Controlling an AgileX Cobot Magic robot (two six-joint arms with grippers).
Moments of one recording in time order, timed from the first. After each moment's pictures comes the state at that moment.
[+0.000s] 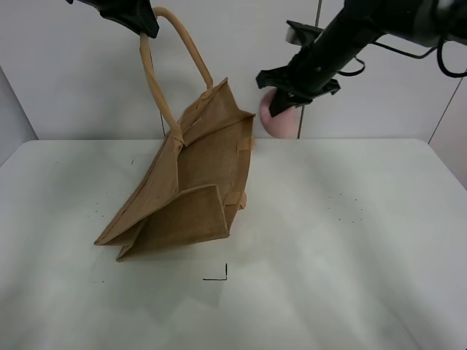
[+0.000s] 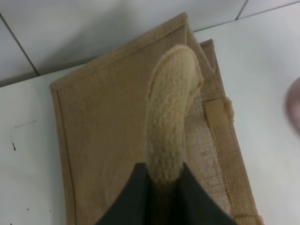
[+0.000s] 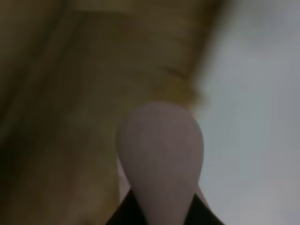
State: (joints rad) left arm -0.34 1.91 -2.26 -0.04 1.17 -0.05; right arm 0.34 2.05 -1.94 0.42 0.99 -0.25
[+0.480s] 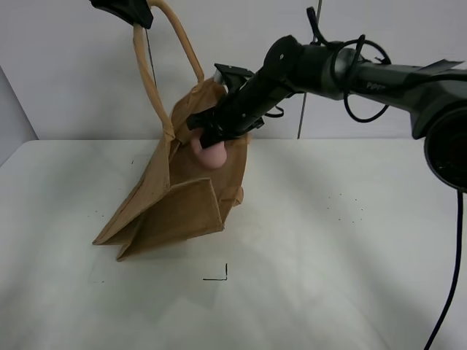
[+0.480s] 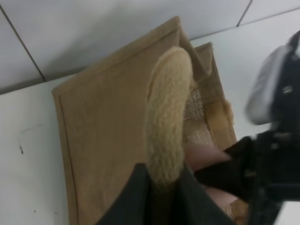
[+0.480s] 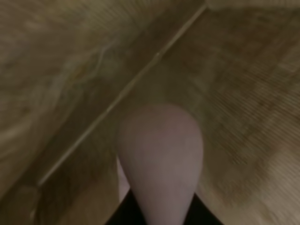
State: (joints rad) left arm -0.34 1.88 -2.26 -0.03 1.17 -0.05; right arm 0.50 2.25 -1.94 0.61 0.75 -0.40
